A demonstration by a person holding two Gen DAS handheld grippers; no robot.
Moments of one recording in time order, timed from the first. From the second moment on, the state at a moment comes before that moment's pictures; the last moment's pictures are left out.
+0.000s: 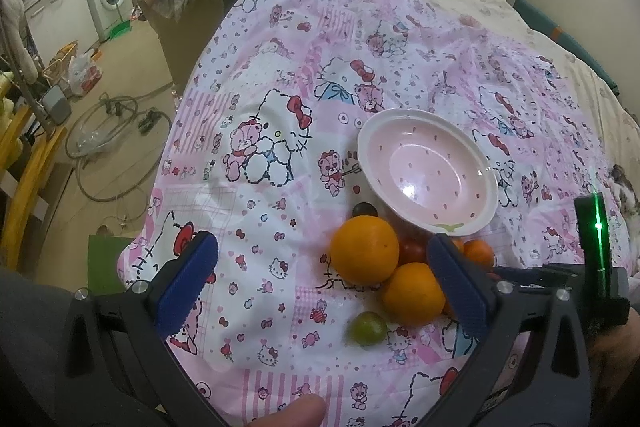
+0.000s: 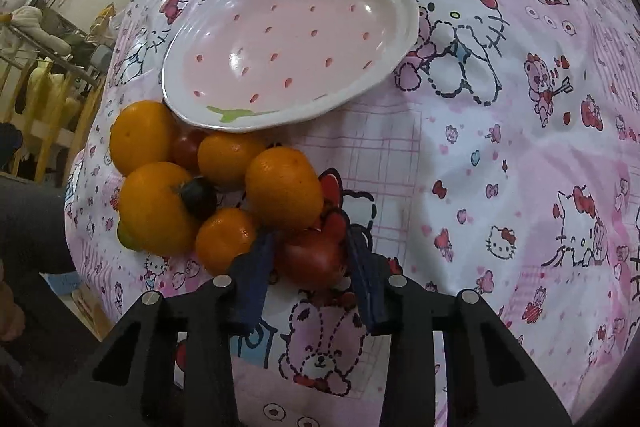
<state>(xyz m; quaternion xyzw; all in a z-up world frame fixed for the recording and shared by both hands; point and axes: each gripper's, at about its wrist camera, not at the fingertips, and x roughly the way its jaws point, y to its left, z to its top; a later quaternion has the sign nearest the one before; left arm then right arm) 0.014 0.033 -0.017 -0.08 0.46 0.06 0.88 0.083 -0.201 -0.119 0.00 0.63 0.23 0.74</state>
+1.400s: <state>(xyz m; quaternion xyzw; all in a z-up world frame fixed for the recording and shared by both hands) 0.055 -0.073 -0.102 0.05 0.64 -0.03 0.77 0.071 -0.267 -0.073 0.18 0.57 0.19 0.78</state>
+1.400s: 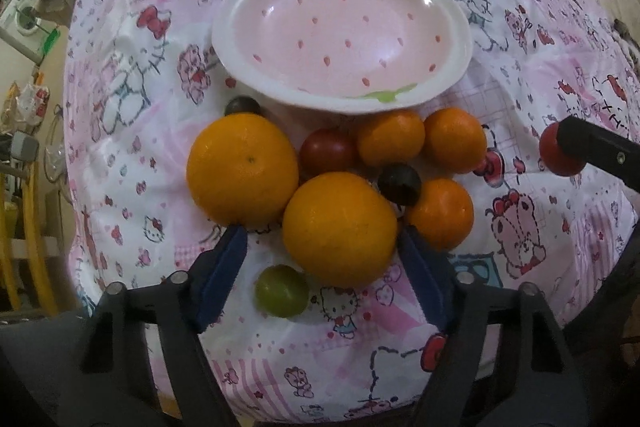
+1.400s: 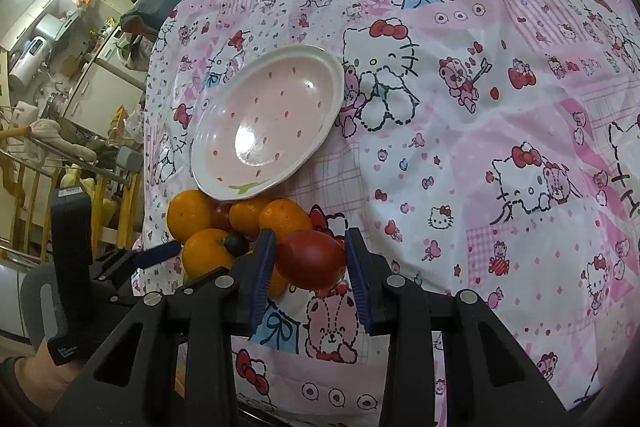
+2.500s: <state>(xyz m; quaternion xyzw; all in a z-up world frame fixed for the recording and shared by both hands) 0.046 -0.028 -0.024 -0.04 0.57 -0.08 0.82 0.071 -0.252 -0.035 0.18 0.54 0.22 0.79</state>
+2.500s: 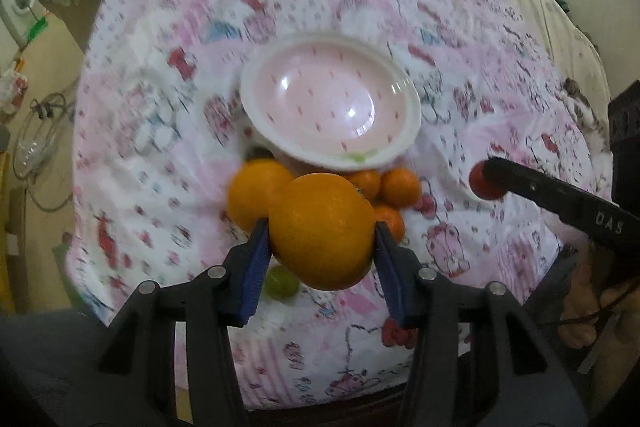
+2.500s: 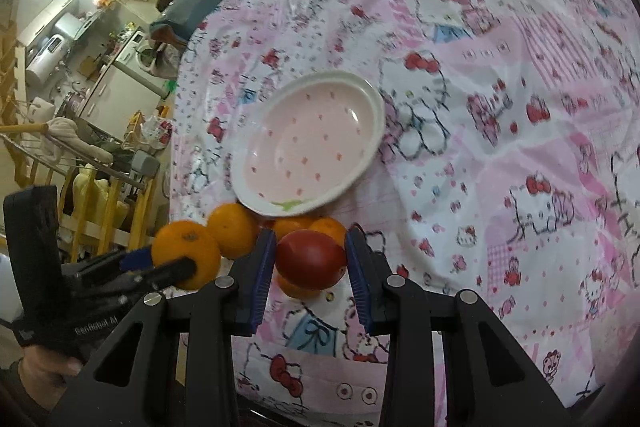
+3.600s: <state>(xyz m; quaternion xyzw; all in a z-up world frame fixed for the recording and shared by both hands) 0.193 0.013 -0.048 -0.02 0.58 -0.04 0.81 0.264 -0.172 -0.125 0.09 0.61 0.22 0.76</state>
